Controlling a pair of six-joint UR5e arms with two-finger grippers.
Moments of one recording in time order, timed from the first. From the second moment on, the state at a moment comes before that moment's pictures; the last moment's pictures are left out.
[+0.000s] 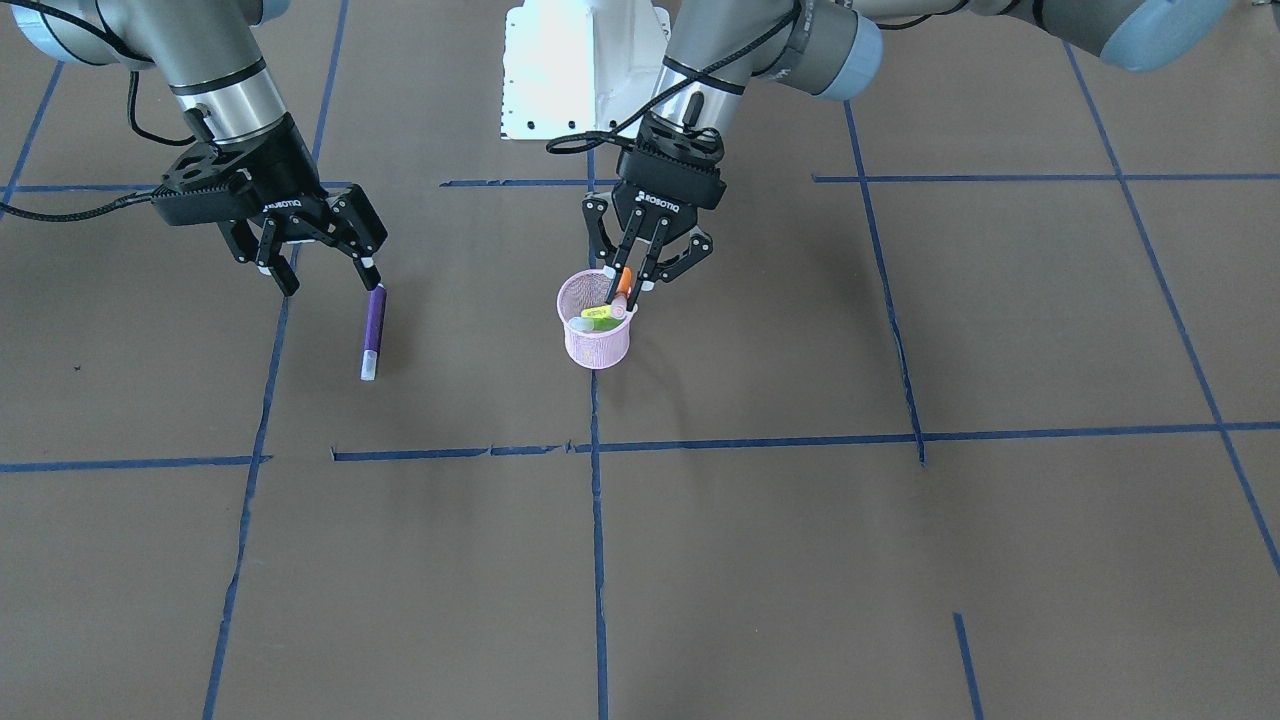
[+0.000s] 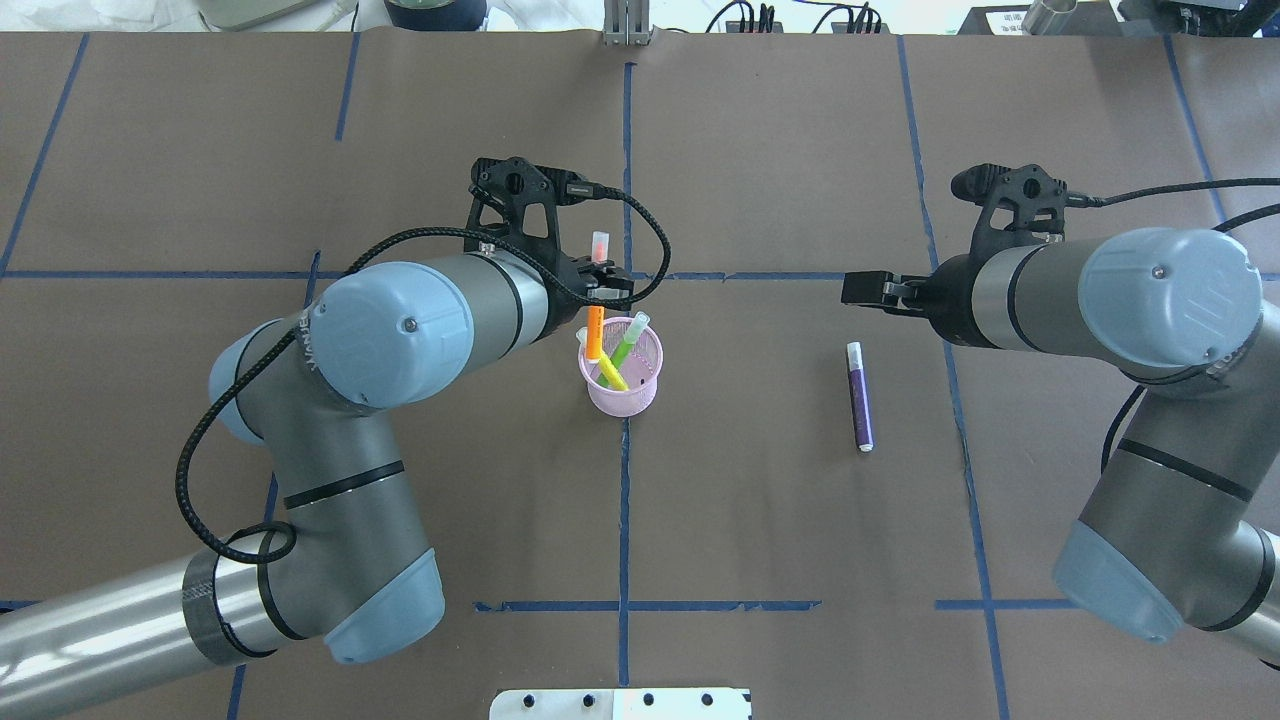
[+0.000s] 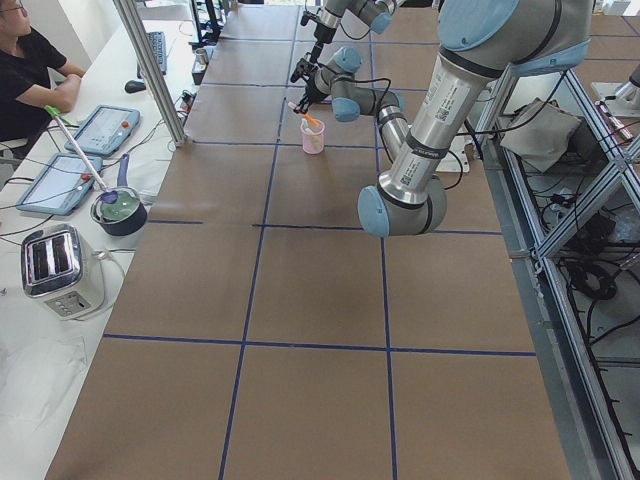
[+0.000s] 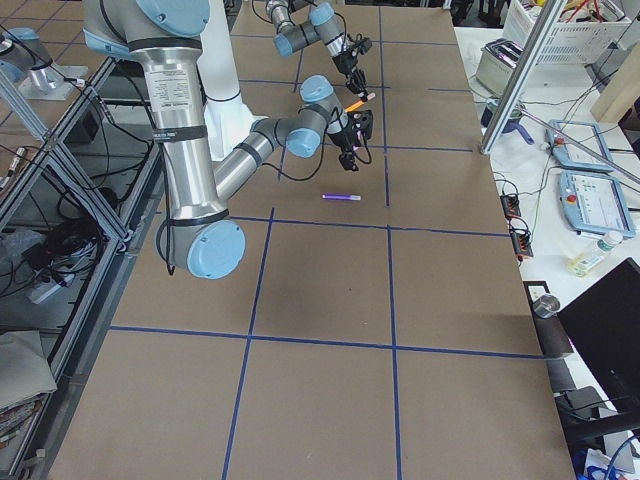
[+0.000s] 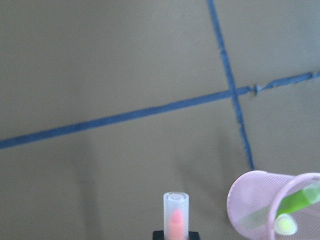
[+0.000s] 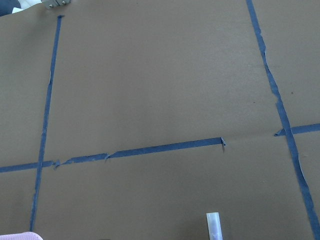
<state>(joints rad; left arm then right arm) -0.46 -2.23 -1.79 -1.98 -1.40 -1.04 0.65 -1.38 2.06 -1.24 1.68 1.31</state>
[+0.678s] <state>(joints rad) -0.38 -2.25 -1.70 -2.08 -1.24 -1.04 0.65 -1.40 2.06 -1.24 1.67 1.31</state>
